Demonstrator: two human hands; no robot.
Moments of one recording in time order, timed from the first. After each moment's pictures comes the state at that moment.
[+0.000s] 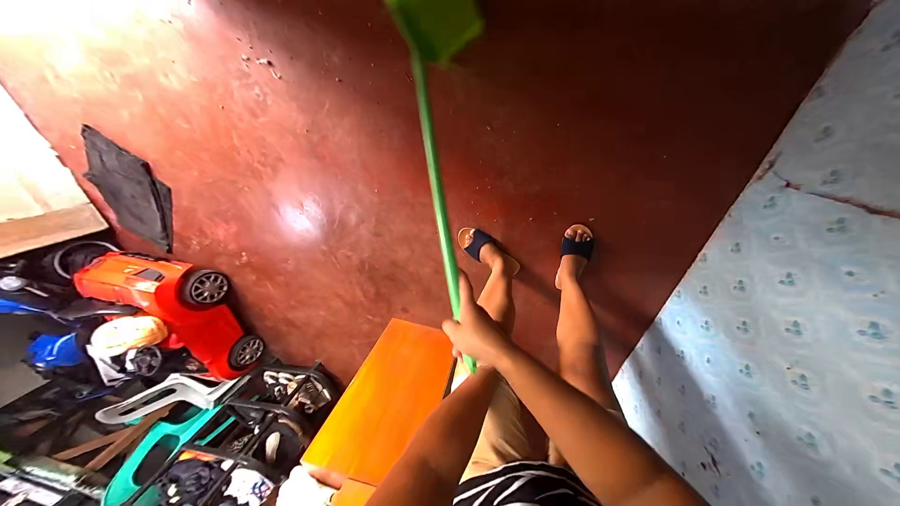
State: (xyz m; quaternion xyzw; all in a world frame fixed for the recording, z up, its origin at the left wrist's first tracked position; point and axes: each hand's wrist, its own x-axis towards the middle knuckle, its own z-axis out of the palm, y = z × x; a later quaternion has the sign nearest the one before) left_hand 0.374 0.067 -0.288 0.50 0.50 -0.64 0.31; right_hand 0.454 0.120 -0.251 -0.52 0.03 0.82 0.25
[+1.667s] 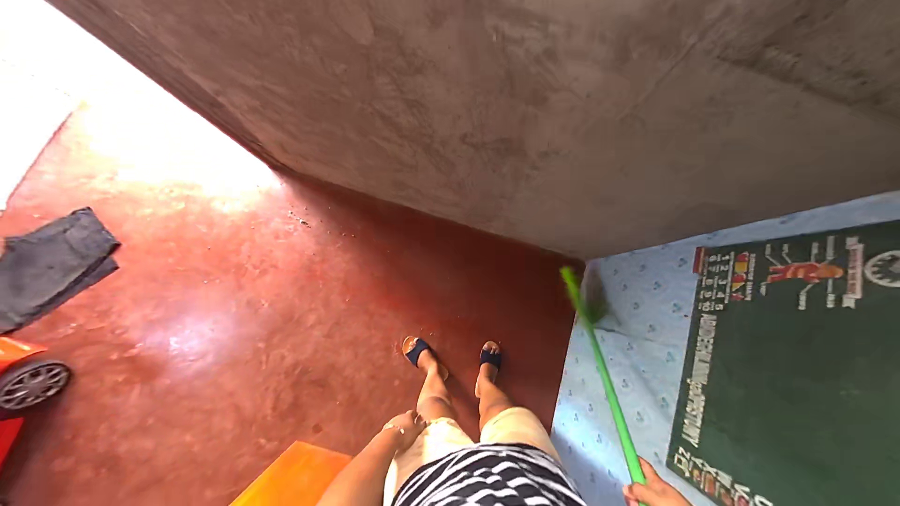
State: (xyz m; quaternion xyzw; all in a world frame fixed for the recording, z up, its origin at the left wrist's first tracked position) left_hand 0.249 0.081 -0.195 0.59 0.38 -0.54 0.46; right_hand 0.562 -0.229 0.055 -0.72 0.26 0.58 0.27
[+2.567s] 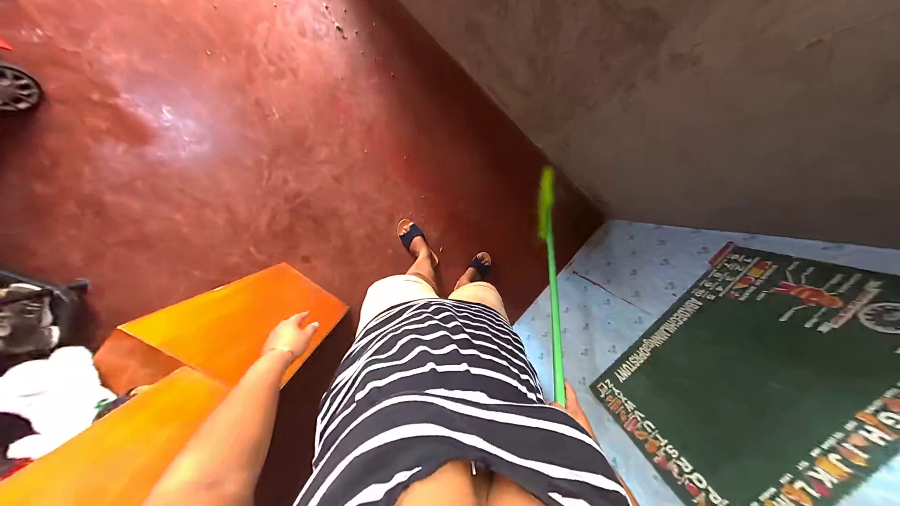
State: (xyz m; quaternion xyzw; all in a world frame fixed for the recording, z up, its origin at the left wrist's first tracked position) left_hand 0.030 0.046 -0.073 0.46 0.69 -0.33 0.45; right_hand 0.492 -0.221 0.077 -0.79 0.12 0.58 0.14
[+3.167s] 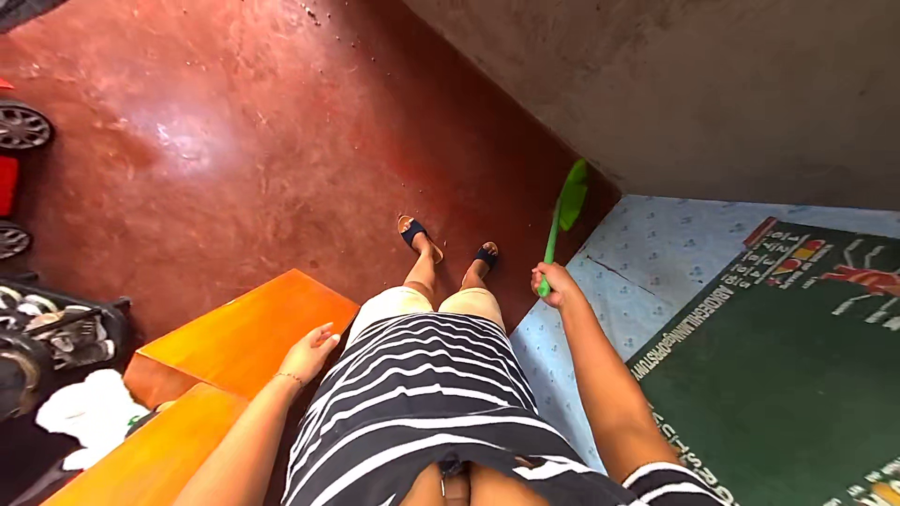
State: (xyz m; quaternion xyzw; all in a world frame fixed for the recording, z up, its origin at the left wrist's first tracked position) left_hand 0.112 0.052 -0.032 0.43 0.68 -0.29 0.53; right_hand 0.598 -0.043 -0.114 -0.70 0.21 0.61 0.30
